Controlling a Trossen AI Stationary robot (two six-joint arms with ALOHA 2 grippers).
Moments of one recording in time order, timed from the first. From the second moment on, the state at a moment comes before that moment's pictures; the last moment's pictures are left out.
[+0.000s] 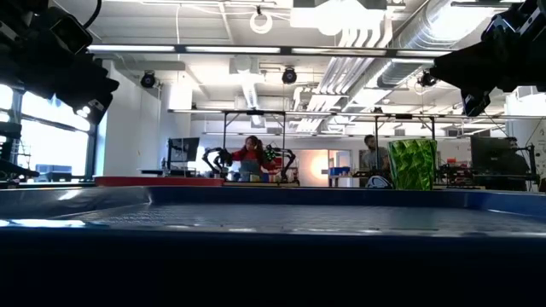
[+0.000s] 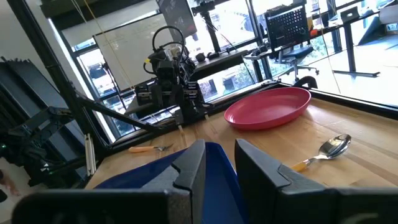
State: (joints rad) left arm -0.26 0.19 0.01 0.02 -0.10 -0.31; right arm 0.27 0.01 0.01 0.07 0.42 0.31
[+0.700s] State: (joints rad) left arm -0.26 0.19 0.01 0.03 -0.13 -0.31; right arm 0.27 0.01 0.01 0.07 0.42 0.38
